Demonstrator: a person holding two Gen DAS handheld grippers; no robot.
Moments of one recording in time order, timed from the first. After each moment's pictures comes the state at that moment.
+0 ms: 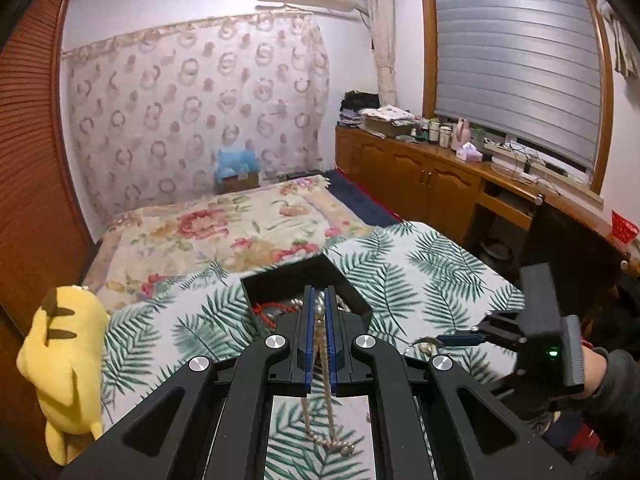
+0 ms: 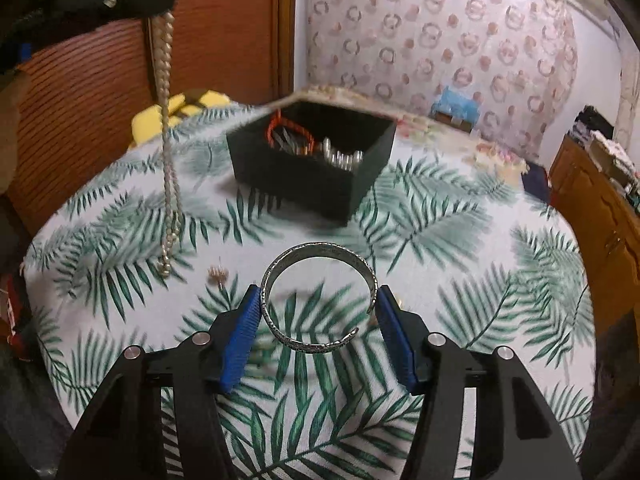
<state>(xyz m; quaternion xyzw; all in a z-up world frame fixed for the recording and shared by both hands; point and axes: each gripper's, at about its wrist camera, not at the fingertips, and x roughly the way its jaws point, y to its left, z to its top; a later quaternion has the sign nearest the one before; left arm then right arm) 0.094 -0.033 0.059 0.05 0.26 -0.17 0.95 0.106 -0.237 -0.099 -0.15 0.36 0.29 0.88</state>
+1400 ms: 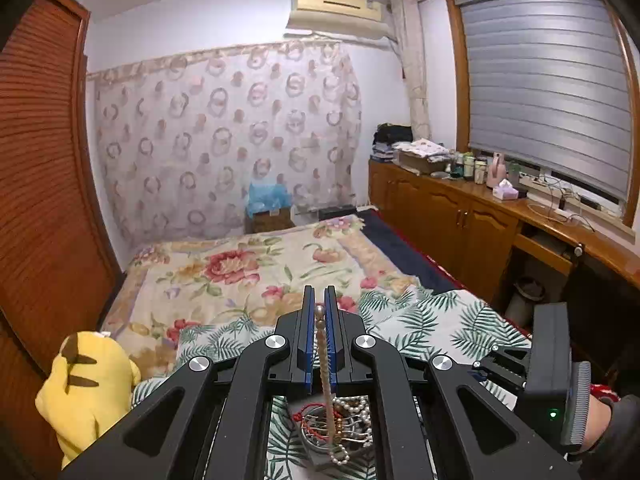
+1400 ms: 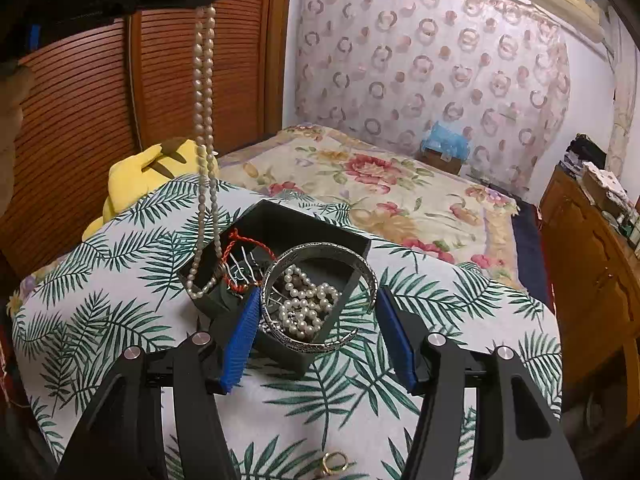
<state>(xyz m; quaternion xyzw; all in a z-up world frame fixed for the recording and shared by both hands) 0.176 -0.040 0.111 0.05 0.21 -0.11 0.97 0.194 -0.202 -0.043 -0.14 0.31 0.28 0.90</state>
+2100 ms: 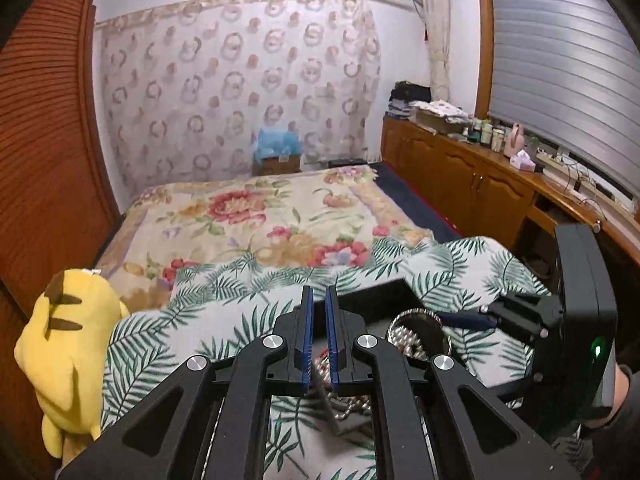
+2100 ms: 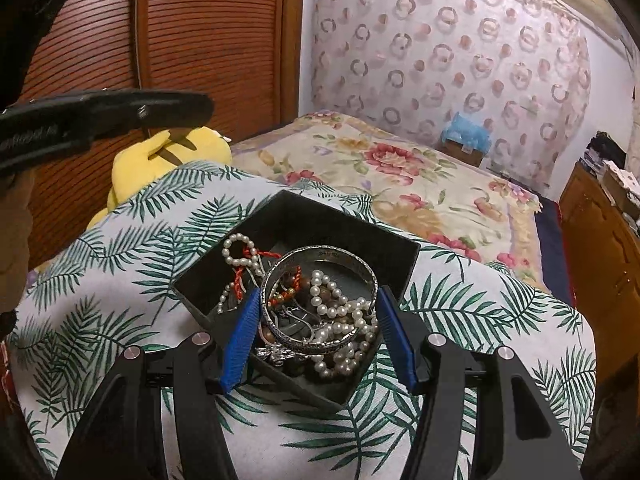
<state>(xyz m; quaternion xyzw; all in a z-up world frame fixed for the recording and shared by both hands) 0.195 -0.008 0.027 0.02 0.30 -0.09 0.95 0.222 -0.166 -0.071 -0.15 0.33 0.30 0.88</state>
